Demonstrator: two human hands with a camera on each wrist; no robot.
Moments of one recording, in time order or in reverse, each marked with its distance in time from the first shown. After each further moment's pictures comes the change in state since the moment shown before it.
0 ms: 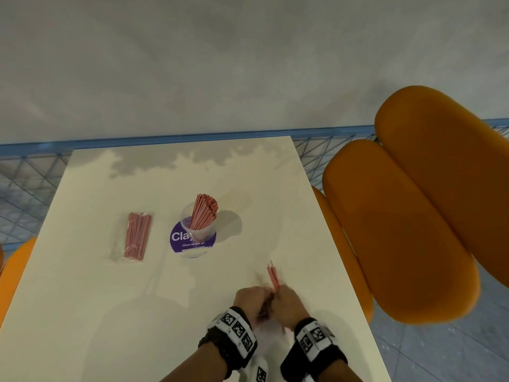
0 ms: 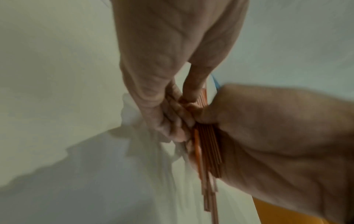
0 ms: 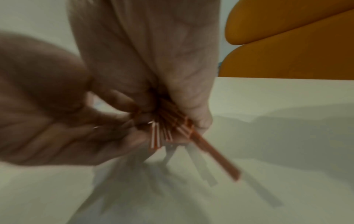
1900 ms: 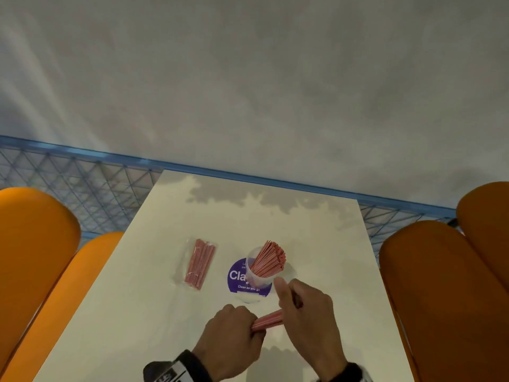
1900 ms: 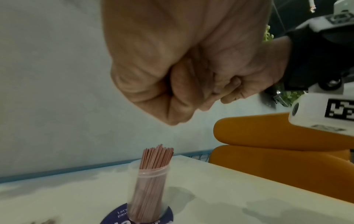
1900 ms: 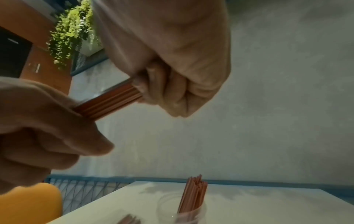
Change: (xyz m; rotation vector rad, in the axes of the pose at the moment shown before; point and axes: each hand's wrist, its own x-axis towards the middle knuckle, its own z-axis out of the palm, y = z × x) left_hand -0.124 0.076 -0.134 1.138 0.389 0.653; right_hand -0.075 -0.189 -0.025 -0.018 0.316 -0.654
